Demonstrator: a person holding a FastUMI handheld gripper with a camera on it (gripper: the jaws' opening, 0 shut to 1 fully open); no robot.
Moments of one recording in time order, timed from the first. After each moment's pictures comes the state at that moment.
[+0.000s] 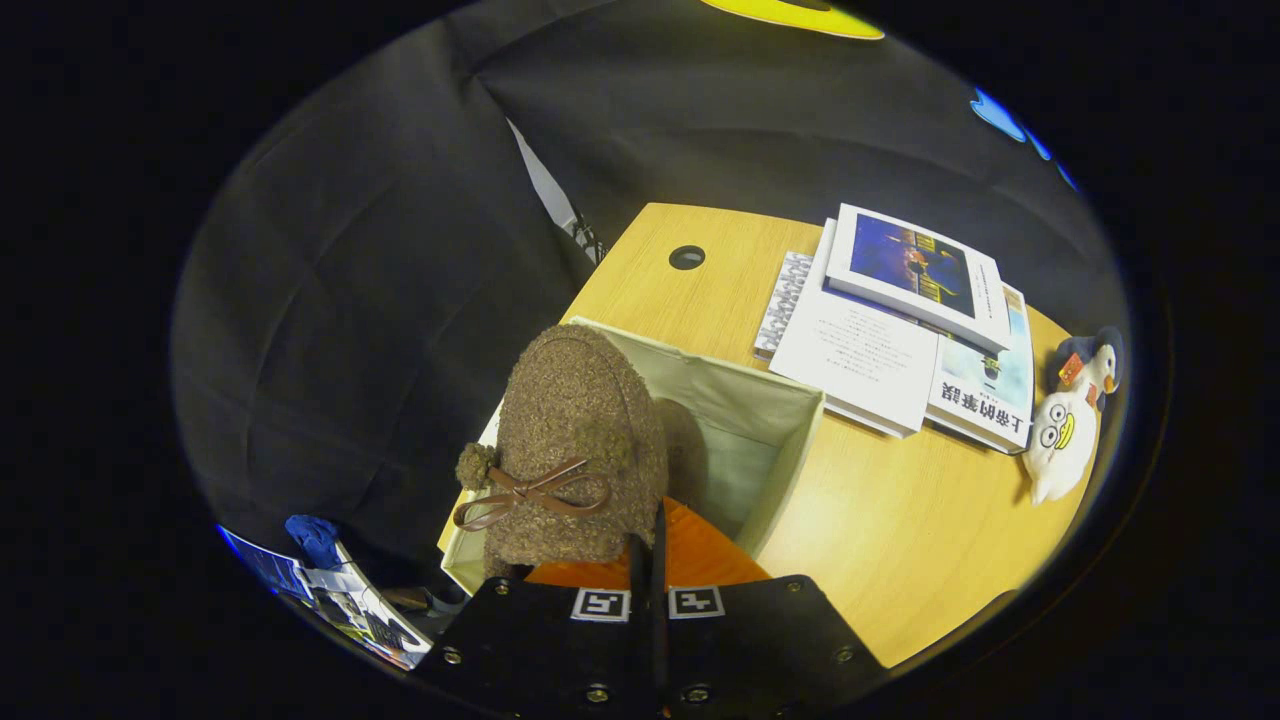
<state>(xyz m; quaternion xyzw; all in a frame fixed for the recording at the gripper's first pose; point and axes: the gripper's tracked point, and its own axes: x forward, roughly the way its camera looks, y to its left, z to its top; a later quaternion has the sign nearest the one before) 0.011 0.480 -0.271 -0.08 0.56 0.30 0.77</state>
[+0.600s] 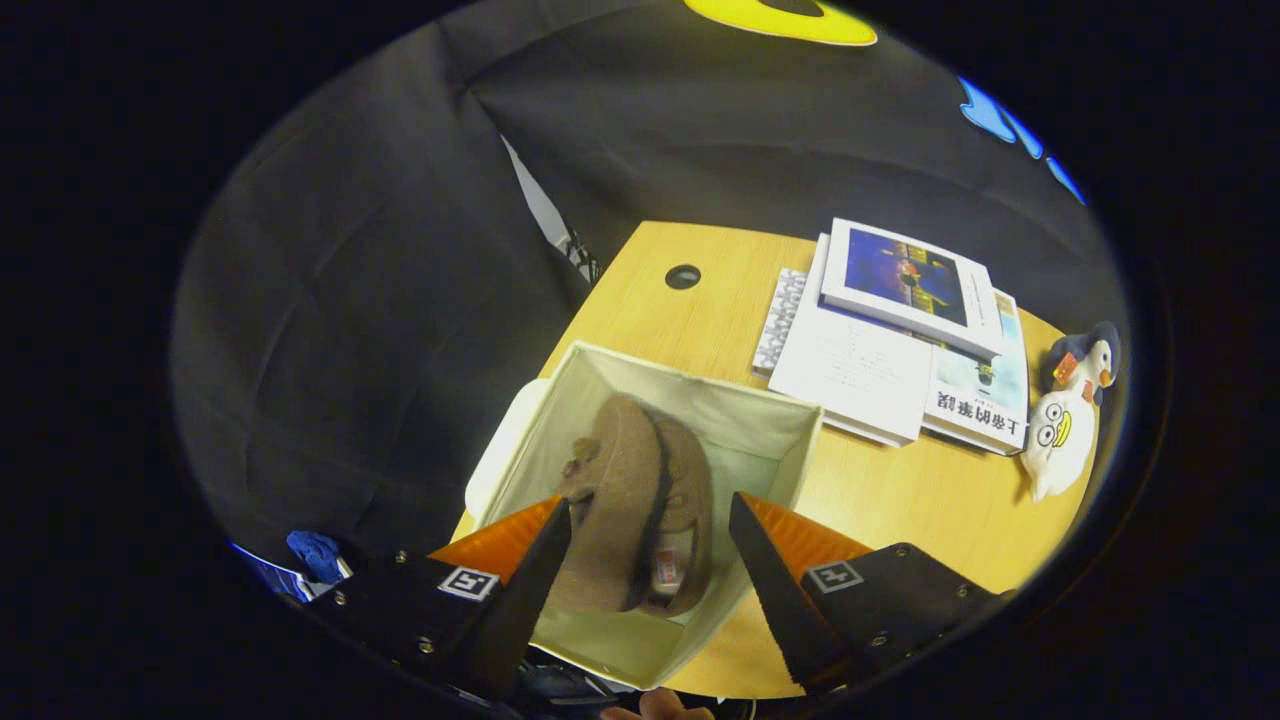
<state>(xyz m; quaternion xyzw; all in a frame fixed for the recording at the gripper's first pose) 0.024 0.483 -0.247 -0.05 0.52 0.30 0.80</state>
